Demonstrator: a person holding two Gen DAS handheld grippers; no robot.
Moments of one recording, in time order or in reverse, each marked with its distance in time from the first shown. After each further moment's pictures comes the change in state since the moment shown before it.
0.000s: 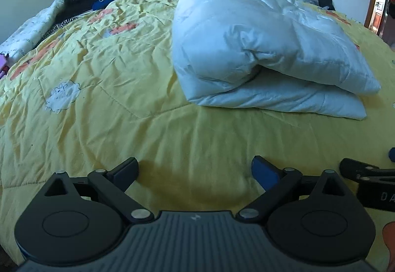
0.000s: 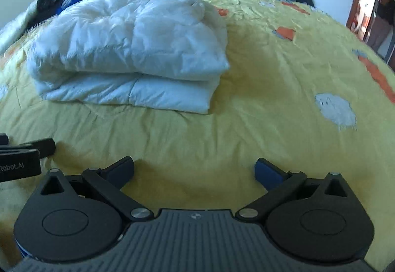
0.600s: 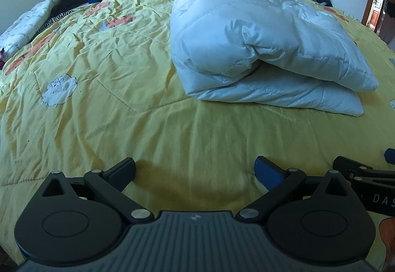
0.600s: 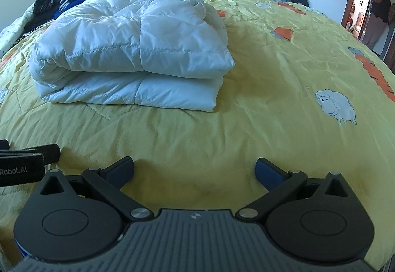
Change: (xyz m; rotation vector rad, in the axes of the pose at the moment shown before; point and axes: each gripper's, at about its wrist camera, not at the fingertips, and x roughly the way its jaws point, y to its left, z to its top) left arm 0.001 0.004 0.001 -0.001 0.037 -0.025; right arm -0.001 0.005 -0.005 0.026 -0.017 -0.013
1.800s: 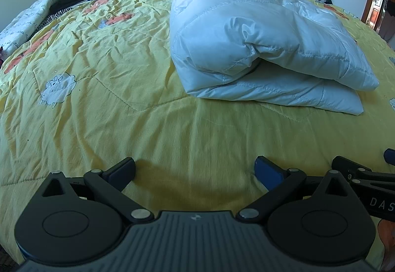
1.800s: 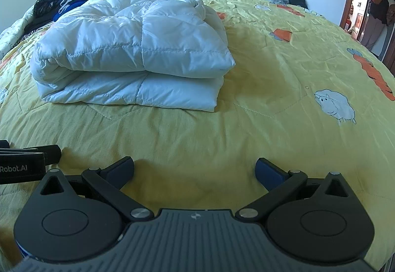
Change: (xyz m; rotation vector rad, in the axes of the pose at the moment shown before) left arm 0.001 0.000 0.003 -0.002 0.017 -0.003; right arm -0.002 0.002 -0.004 0.004 -0.015 -0.005
